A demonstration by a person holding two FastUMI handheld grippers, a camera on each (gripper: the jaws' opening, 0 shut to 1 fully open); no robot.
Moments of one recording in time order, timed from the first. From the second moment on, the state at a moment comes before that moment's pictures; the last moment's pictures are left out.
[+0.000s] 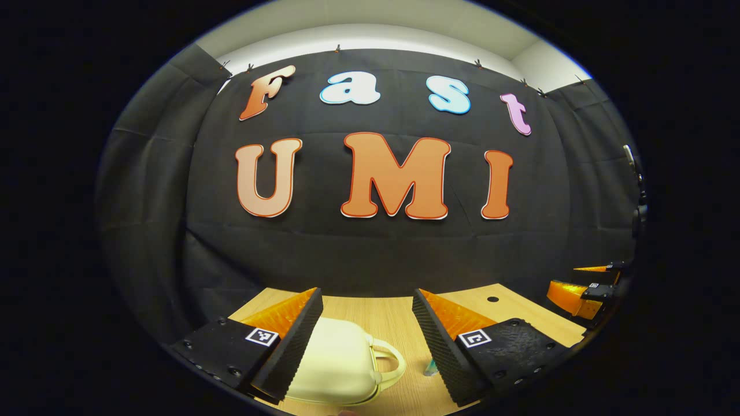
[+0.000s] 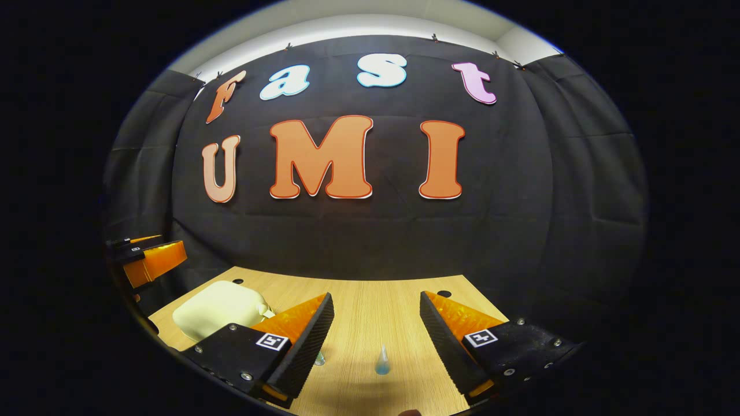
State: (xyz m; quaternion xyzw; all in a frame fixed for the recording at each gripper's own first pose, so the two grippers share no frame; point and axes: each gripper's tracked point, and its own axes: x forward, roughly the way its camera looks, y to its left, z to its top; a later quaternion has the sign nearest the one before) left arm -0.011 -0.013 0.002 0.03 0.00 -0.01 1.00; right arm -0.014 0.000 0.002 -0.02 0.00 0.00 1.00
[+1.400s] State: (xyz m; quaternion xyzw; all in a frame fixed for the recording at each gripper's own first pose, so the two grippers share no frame) left arm 0.022 -0.058 -0.217 0.50 0.18 -0.11 0.84; right arm -0.043 -0.086 -0.066 0.02 0.08 -0.09 0.99
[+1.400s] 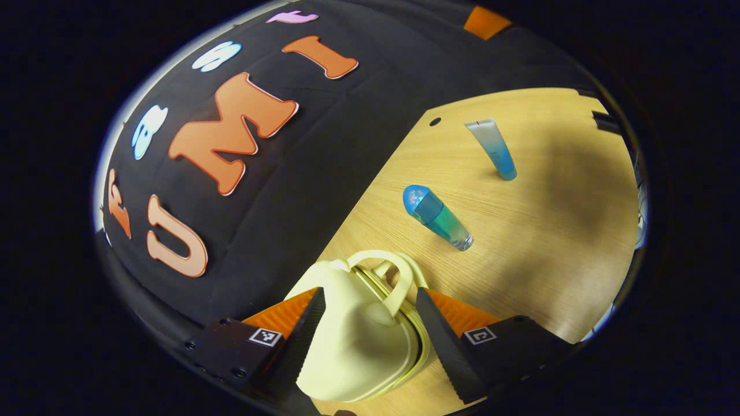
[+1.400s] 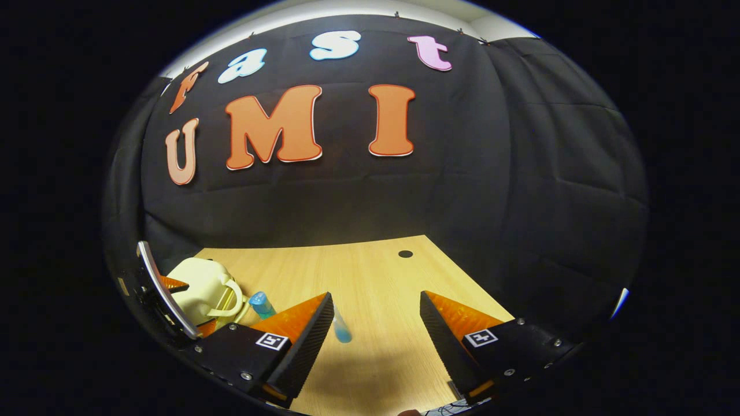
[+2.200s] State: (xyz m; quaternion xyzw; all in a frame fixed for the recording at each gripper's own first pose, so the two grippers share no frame) left arm 0.087 -0.051 -0.292 0.58 0.28 -0.12 0.75; right arm -0.045 -0.132 -0.070 0.03 0.09 -0.15 0.98
